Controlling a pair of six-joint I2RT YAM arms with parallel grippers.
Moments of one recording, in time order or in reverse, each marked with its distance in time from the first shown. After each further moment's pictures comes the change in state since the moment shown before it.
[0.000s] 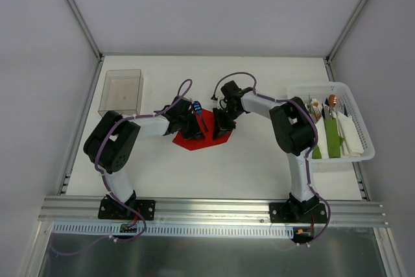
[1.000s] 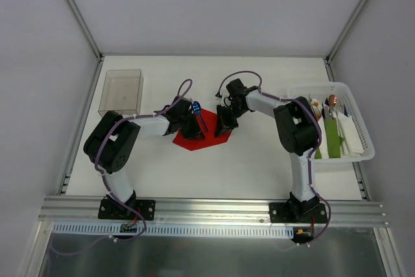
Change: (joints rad) left arm -0.001 0.000 0.000 0.001 -0.004 0.000; right arm -0.040 -0.027 -0.024 0.021 -0.060 0.019
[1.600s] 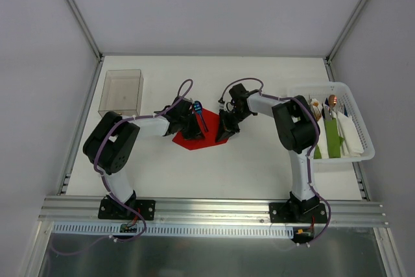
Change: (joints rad) left arm -0.006 -0.011 -0.005 -0.002 -0.021 0.006; right arm -0.027 0.035 -0.048 0.004 -0.090 0.051
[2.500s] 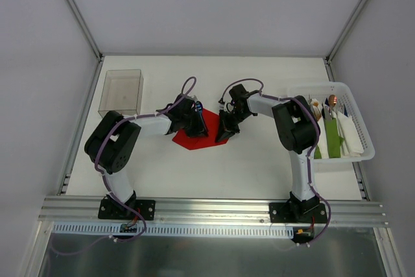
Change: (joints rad) left arm -0.019 0.011 0.039 0.019 0.024 0.019; right arm 0.002 -0.005 -0.012 0.011 -0.001 0.013
